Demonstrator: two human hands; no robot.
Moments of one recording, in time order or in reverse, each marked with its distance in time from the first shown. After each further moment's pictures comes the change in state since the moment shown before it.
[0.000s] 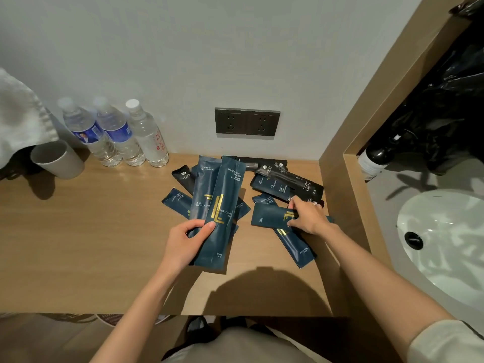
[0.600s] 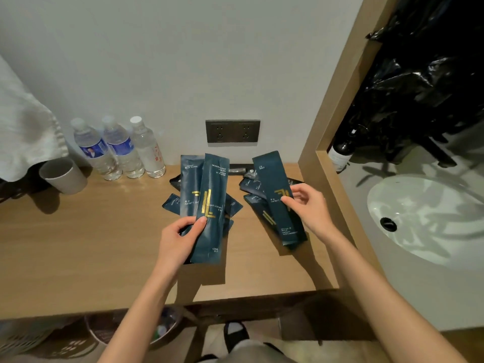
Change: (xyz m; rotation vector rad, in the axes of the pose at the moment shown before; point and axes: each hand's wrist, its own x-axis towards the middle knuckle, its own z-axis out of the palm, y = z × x) left_hand -0.061 0.017 -0.023 -0.096 0.037 0.113; right_hand -0.140 -0.060 -0.045 0.877 0.478 -0.053
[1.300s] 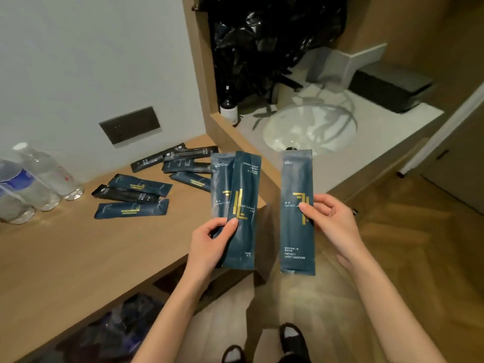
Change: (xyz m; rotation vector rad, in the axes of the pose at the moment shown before) left_hand -0.186 0.019 0.073 0.027 -0.611 0.079; right_hand -0.312 -0.006 -0.084 0.523 0.571 0.316
